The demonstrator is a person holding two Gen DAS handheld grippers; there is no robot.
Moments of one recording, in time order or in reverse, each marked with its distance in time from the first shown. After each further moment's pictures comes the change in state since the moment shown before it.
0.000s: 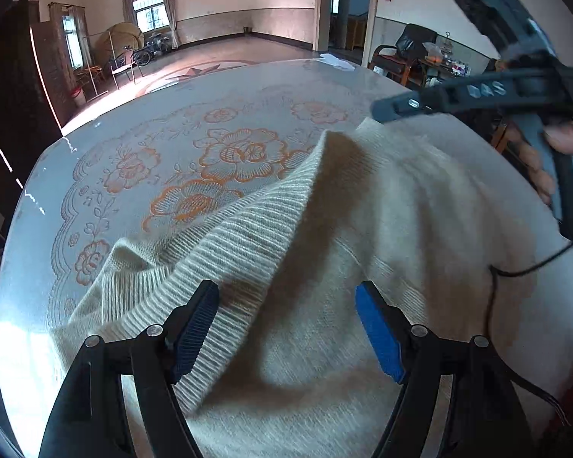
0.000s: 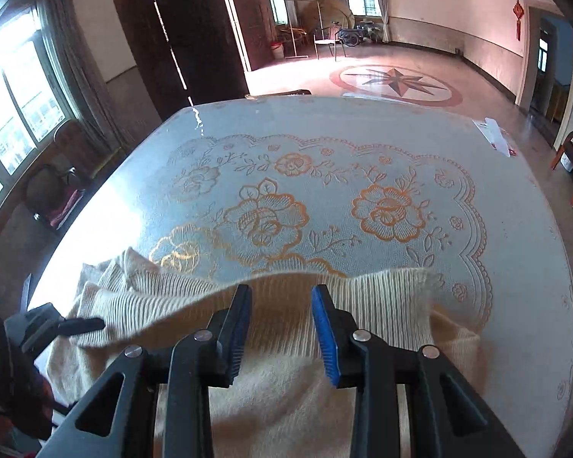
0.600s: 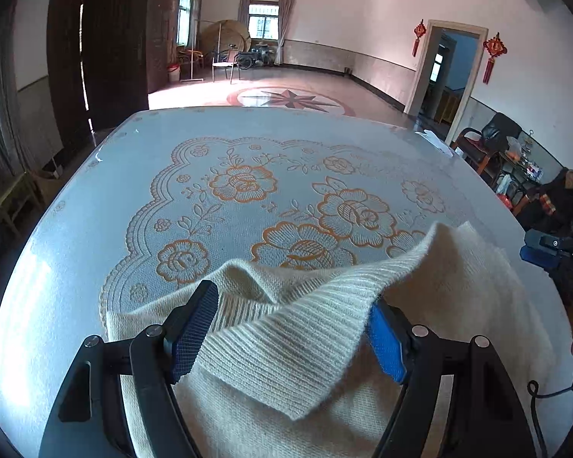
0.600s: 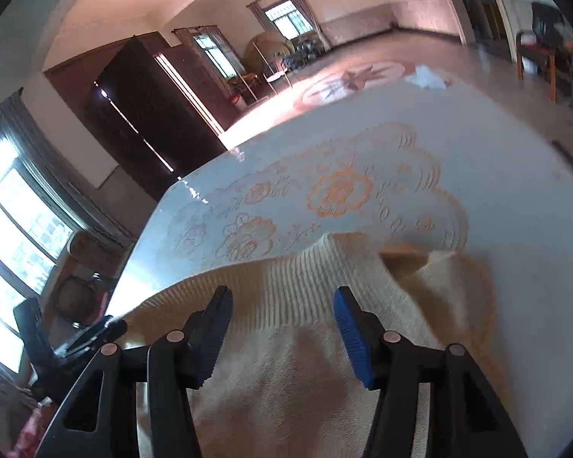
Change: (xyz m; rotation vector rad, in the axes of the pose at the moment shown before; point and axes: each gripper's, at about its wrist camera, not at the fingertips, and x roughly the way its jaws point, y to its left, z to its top) left arm -0.042 0.059 -0.017 -0.415 -0.157 0.135; right arm -0.057 -0.054 -0.051 0.314 -0.301 -0.030
